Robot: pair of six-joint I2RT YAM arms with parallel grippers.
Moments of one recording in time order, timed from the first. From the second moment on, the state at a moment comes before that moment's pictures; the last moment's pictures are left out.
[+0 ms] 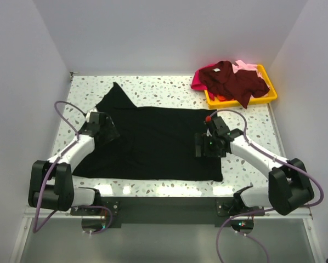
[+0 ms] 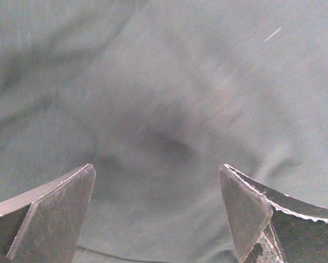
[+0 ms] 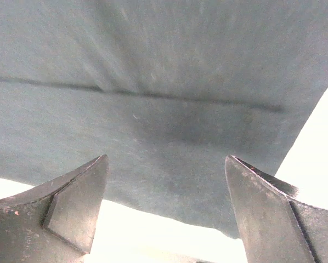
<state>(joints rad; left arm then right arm) -0.11 1.33 0.66 -0.32 -0.25 -0.57 0.45 1.32 0.72 -0.57 -0.08 0.45</state>
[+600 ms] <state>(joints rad) -0.11 1.61 0.94 -0.28 -0.14 -0.54 0.38 1.64 1.02 -0.56 0.01 0.34</state>
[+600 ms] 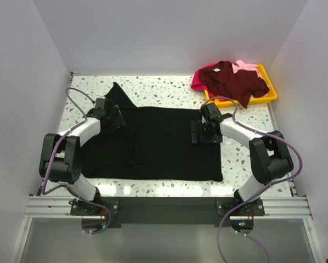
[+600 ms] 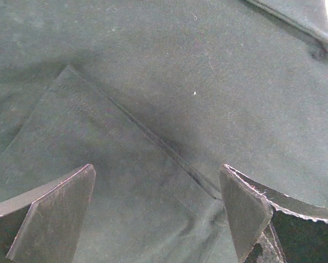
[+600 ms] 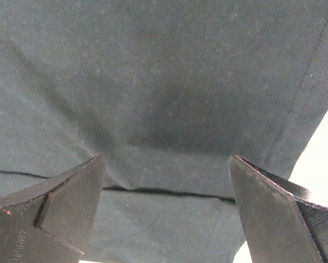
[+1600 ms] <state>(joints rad) -0.11 1.70 1.23 -0.34 -0.15 -0.51 0.38 1.54 0.97 -0.54 0.03 0.34</state>
